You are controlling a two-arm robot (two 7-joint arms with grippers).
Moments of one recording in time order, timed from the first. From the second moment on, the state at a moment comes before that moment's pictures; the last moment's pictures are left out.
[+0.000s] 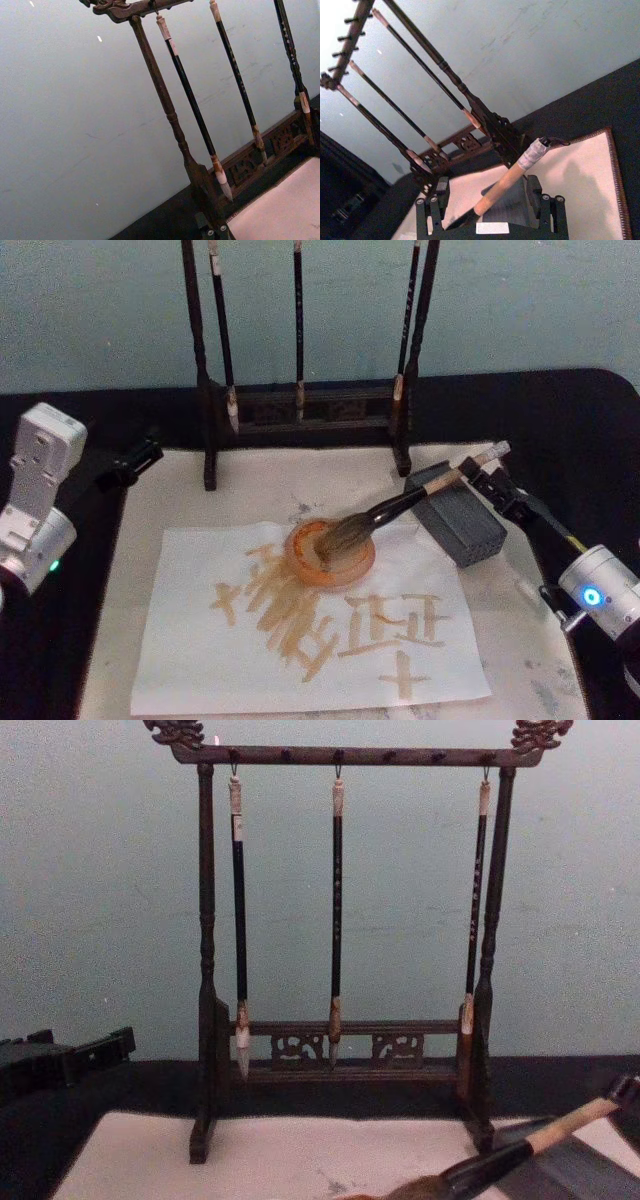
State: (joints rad) left arm -0.20 0.60 0.45 -1.41 -0.25 -0.12 0.03; right arm 0.07 0.37 -0.20 -1.31 1.03 0.06 0.49
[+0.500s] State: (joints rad) left arm -0.20 0.60 0.45 -1.41 -0.25 -0.12 0.03; right arm 0.12 0.35 -0.19 -1.22 1.16 0.09 0.53
